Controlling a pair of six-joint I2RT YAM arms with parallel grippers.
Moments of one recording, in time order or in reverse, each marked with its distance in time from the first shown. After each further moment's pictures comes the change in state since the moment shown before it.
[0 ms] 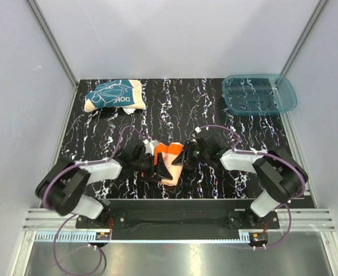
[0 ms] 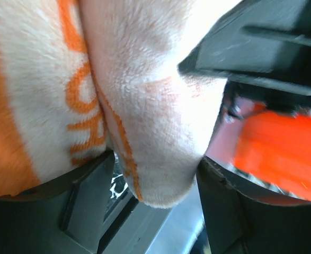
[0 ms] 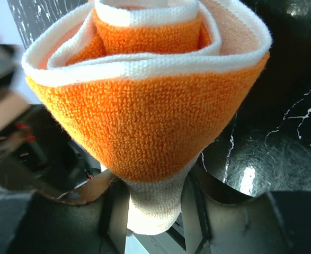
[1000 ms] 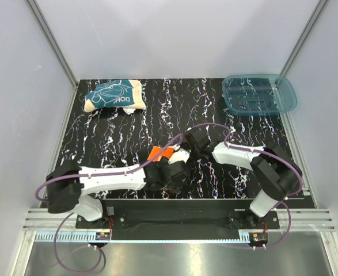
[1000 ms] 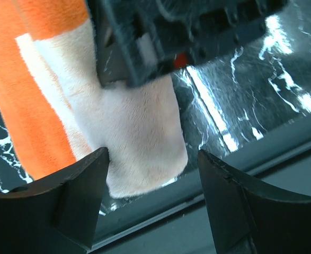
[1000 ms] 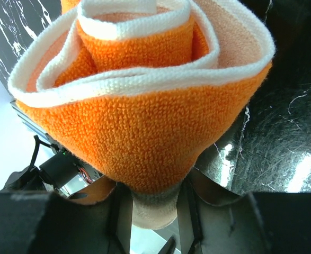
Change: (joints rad) left arm -0.670 -0.028 0.485 -0.802 -1.156 0.174; right arm 0.075 0.051 0.216 -0.377 0.049 0.006
